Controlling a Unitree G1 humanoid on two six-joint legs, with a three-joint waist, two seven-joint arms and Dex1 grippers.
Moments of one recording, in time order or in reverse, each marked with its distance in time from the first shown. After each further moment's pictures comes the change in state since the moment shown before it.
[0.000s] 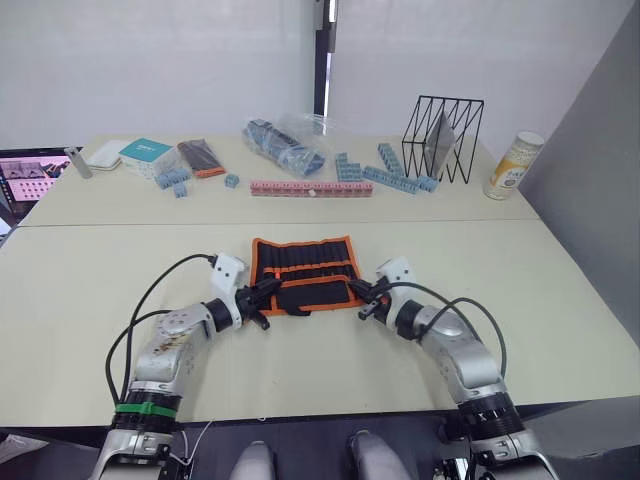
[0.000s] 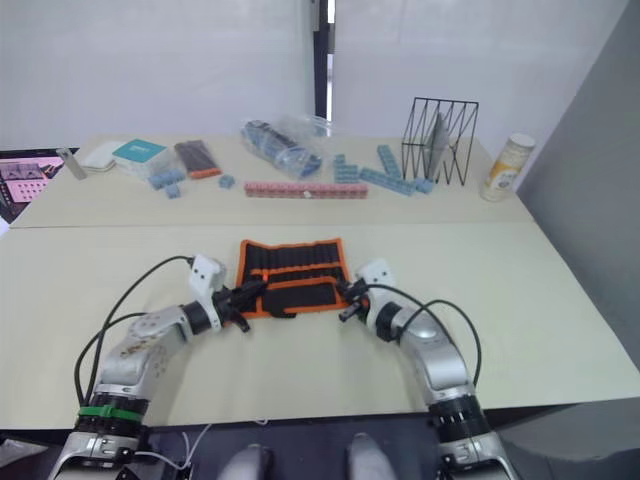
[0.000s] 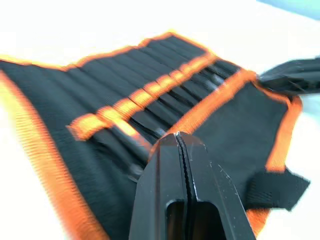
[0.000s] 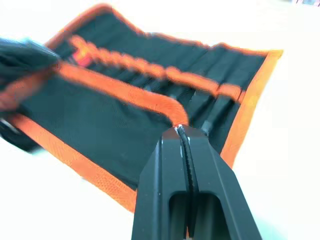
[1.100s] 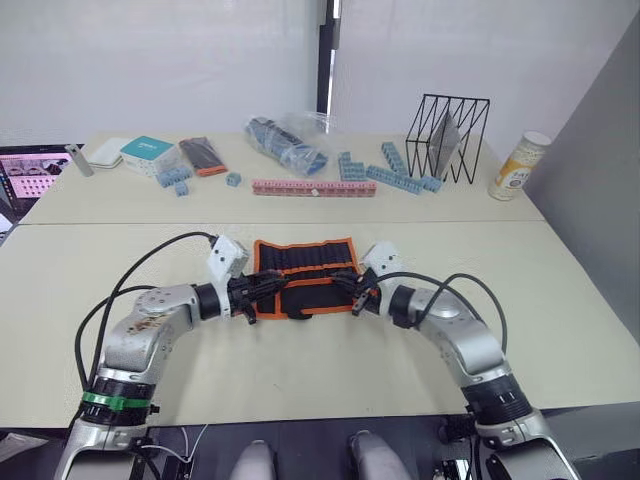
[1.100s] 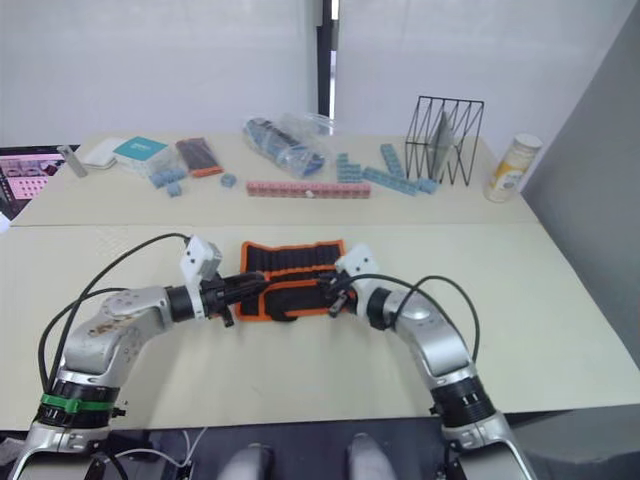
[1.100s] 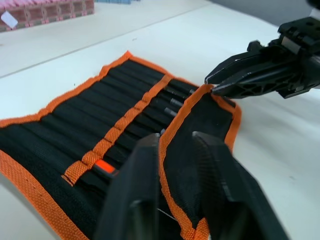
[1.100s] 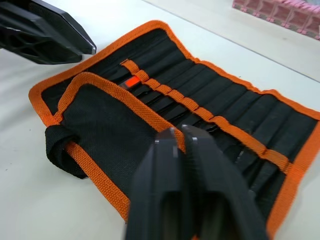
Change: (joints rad) left arm -0.033 0.112 -0.047 -0.159 -0.009 0.197 -0.078; right arm -0.105 -0.092 0.179 -0.020 -0.139 0.061 0.037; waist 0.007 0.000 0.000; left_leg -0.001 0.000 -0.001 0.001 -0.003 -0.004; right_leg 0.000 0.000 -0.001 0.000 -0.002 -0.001
